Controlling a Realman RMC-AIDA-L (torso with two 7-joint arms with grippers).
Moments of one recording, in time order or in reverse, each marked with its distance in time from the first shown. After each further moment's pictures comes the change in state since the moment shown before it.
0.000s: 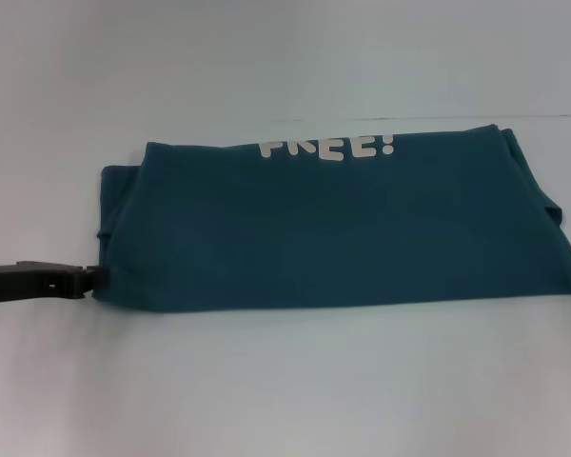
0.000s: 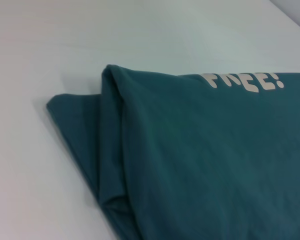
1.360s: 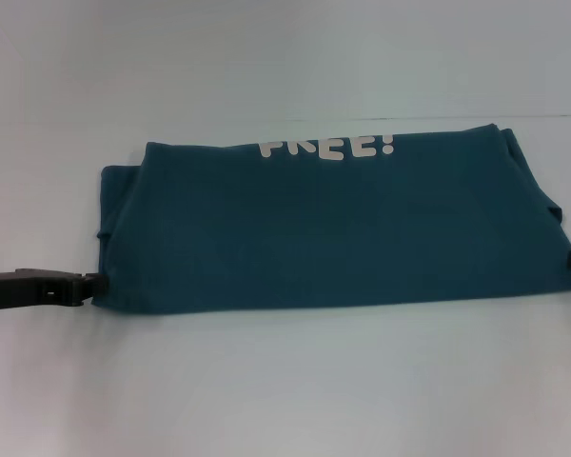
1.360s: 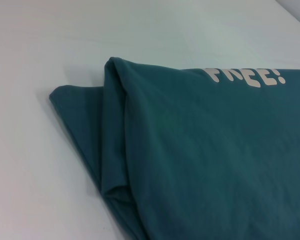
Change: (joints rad) left arm 0.010 0.000 0.002 0.002 0.004 0.010 -0.006; right arm 0.007 -0.013 0.016 -0.006 0.000 -0.019 0.020
